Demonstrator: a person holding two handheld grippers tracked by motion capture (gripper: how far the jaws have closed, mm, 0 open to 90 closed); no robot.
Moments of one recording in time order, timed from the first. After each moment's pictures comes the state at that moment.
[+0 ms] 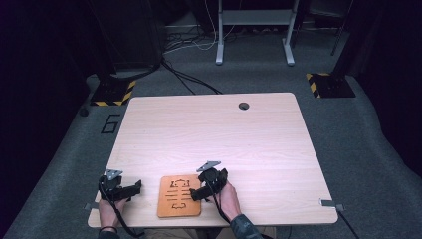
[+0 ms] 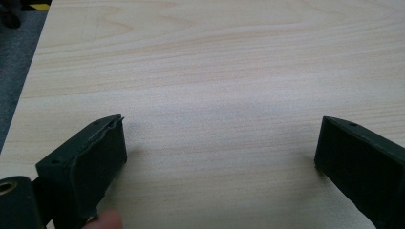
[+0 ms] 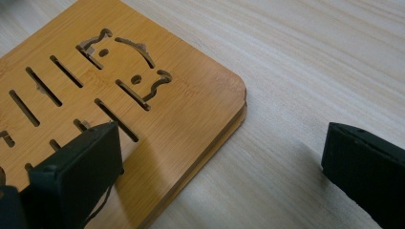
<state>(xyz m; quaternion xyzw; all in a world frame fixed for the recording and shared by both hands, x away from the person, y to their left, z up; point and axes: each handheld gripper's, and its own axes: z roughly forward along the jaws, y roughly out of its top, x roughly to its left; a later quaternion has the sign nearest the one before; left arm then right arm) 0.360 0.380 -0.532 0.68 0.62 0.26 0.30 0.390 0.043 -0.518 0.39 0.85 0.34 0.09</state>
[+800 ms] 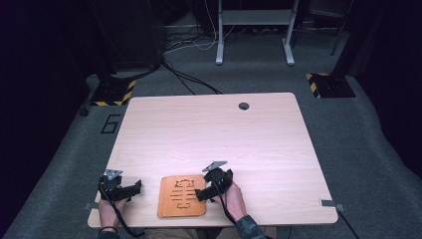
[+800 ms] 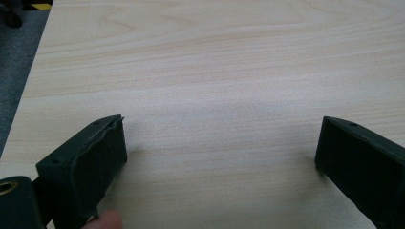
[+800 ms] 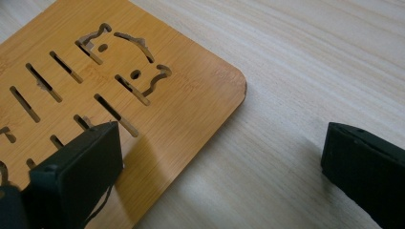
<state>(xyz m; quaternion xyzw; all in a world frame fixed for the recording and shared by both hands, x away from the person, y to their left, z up) 0.360 0.380 -0.532 0.68 0.62 0.26 0.30 0.390 0.026 -0.518 0.40 0.85 0.33 0.08</state>
